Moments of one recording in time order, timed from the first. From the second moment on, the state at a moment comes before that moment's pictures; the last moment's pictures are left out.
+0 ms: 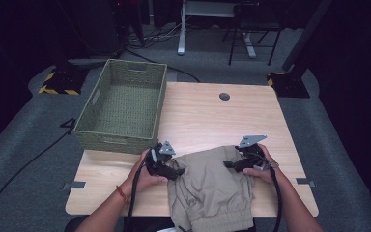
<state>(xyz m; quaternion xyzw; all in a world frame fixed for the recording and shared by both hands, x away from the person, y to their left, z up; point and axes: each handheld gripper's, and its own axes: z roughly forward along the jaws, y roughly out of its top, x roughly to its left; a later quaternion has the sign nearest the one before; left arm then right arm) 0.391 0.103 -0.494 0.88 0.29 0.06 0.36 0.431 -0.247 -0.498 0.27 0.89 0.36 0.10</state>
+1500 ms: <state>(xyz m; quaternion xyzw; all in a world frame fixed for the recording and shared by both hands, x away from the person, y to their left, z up) 0.402 0.065 -0.459 0.88 0.28 0.16 0.34 0.463 -0.269 -0.460 0.29 0.85 0.42 0.09</state>
